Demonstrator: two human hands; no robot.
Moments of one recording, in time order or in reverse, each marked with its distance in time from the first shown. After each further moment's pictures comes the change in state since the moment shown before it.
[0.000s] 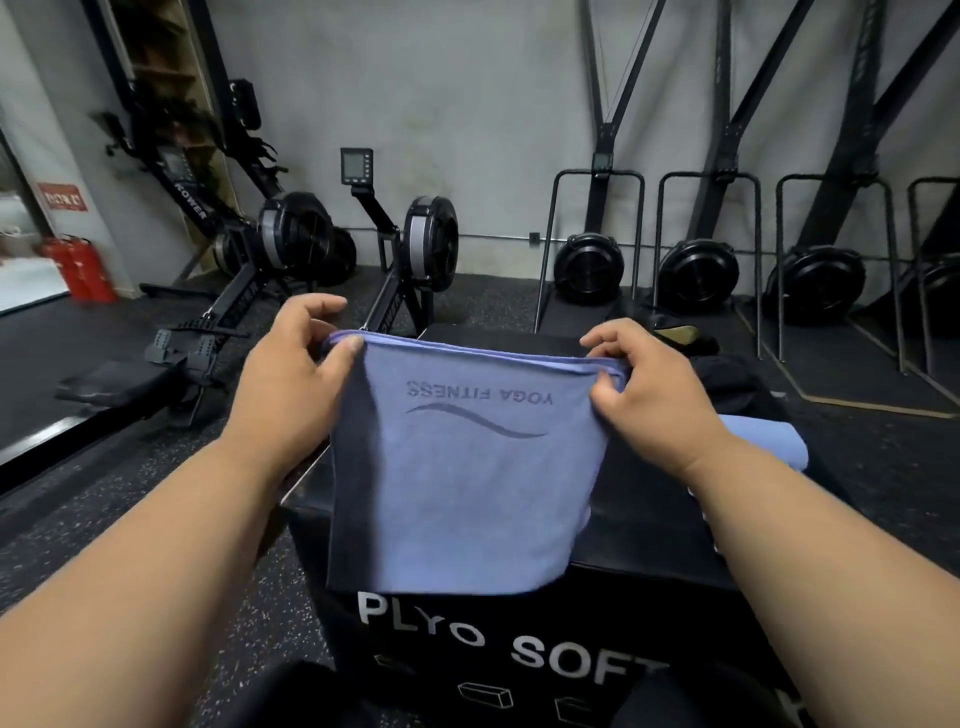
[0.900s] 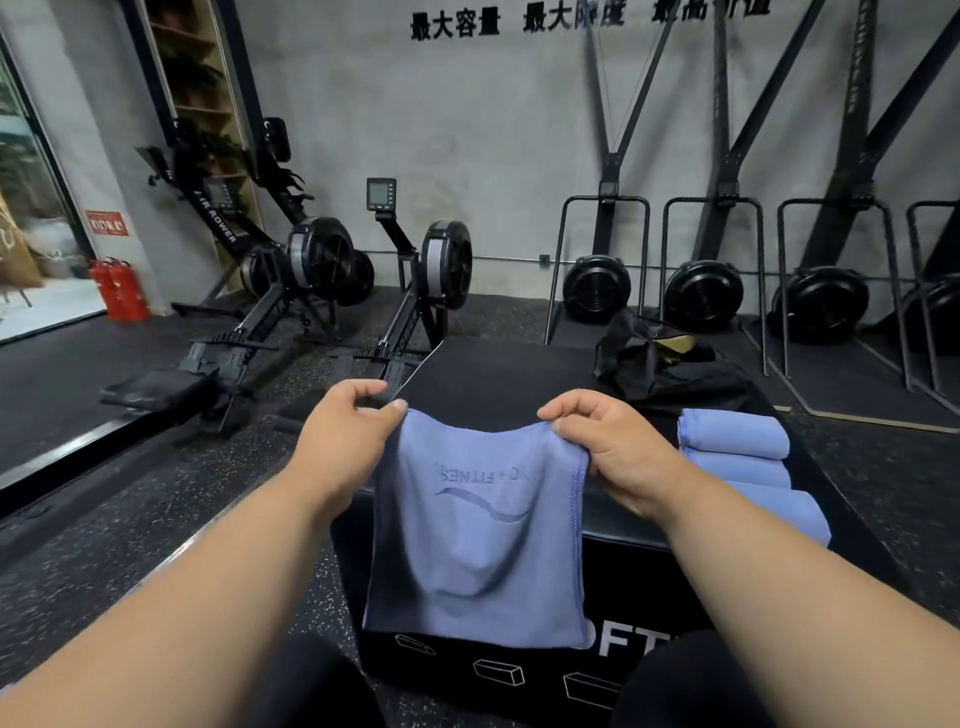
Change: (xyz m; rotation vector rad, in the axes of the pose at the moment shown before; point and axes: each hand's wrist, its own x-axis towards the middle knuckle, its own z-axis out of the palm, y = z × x) left_hand -0.083 0.020 -0.016 -0.196 -0.114 -0.451; right_hand -0.080 -0.069 0.013 0.758 -0.287 0.480
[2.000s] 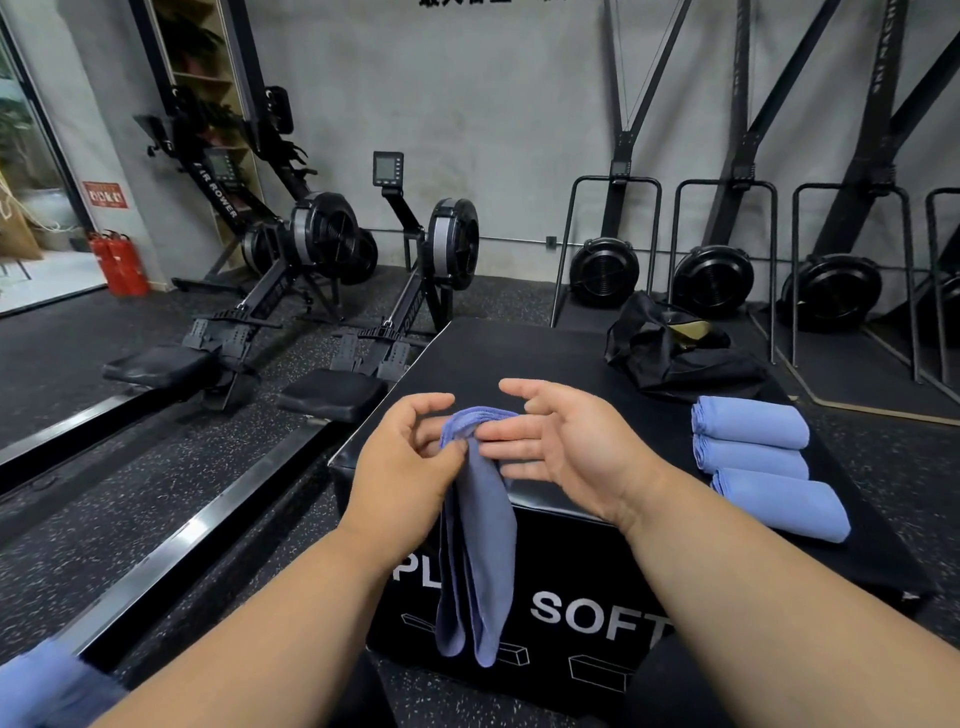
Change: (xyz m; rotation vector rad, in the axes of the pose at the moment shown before) left_hand -0.067 -0.008 0.027 -0.298 -0.181 0.135; right_hand -0.005 -0.012 0.062 0.194 -0.144 0.217
